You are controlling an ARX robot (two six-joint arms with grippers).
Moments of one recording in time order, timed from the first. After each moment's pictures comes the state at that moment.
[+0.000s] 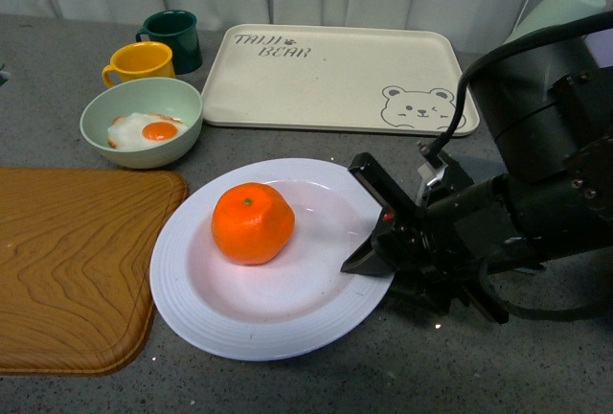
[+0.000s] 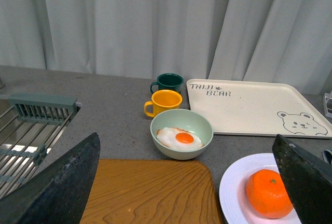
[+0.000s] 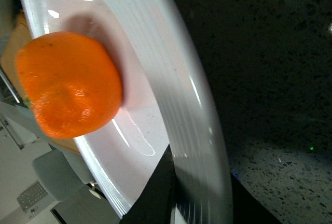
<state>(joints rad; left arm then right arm) 0.00 0.00 0.02 0.00 0.00 0.00 0.33 2.09 0.88 0.06 -0.53 0.88</state>
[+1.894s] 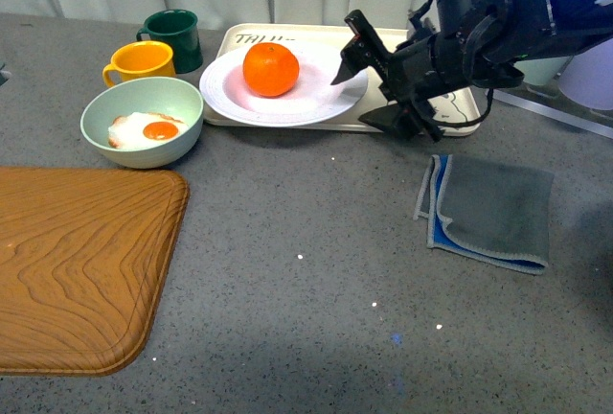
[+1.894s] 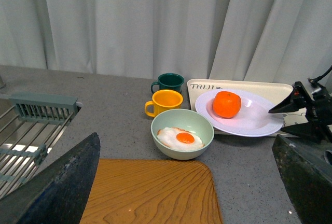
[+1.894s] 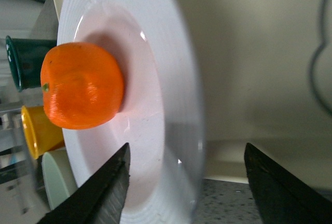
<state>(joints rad) 0.00 0.00 0.02 0.00 0.00 0.00 0.24 2.53 1.70 0.07 -0.45 0.90</state>
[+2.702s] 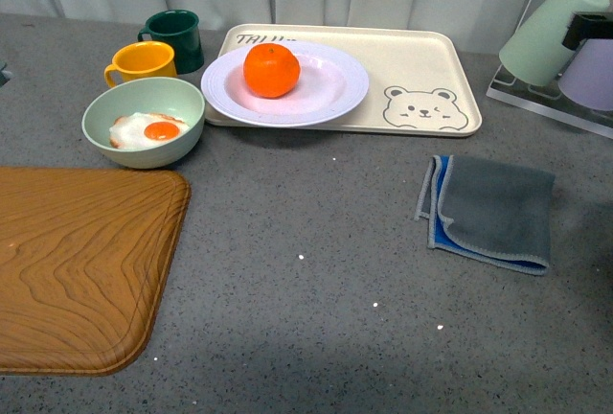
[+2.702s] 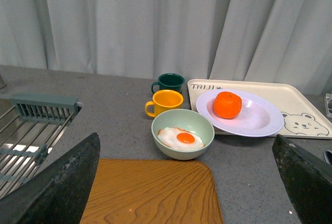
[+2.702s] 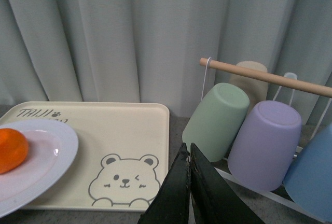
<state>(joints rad) 0.00 0.00 0.02 0.00 0.00 0.00 0.12 1.85 0.51 1.32 0.12 0.01</state>
